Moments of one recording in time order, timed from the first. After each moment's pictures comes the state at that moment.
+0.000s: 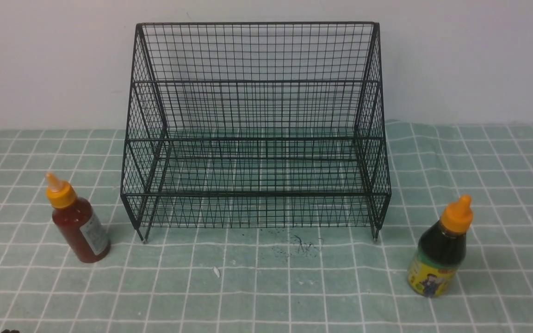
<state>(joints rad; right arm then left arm) -0.02 -0.01 0.03 0.12 0.05 0.11 -0.10 -0.01 0.03 -0.02 0.38 0.00</state>
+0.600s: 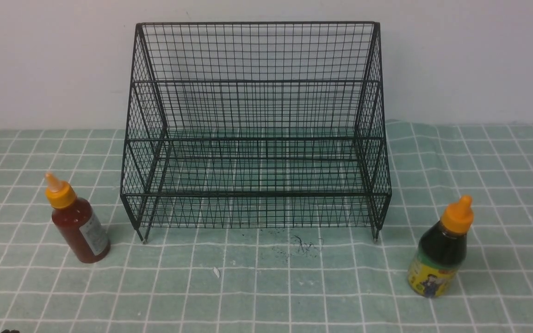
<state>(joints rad) -0.01 0.01 -0.12 0.34 -0.09 0.37 -0.10 -0.01 0.03 -0.02 0.38 0.00</state>
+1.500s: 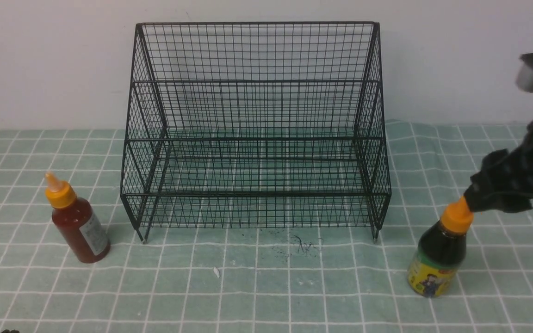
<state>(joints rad) 0.28 1.30 -1.14 0.10 1.12 -0.02 -0.10 -0.01 0.03 -0.02 0.38 0.00</state>
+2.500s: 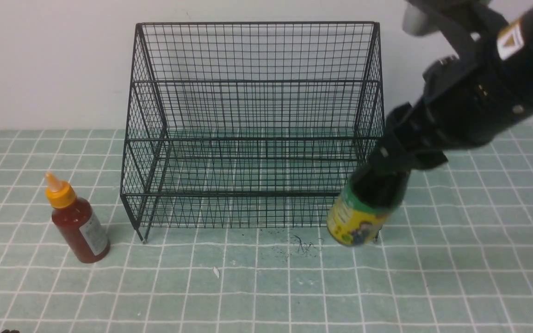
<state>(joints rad) 0.55 1.46 -1.55 0.14 1.27 -0.04 -0.10 -0.01 0.03 -0.02 0.38 0.00</state>
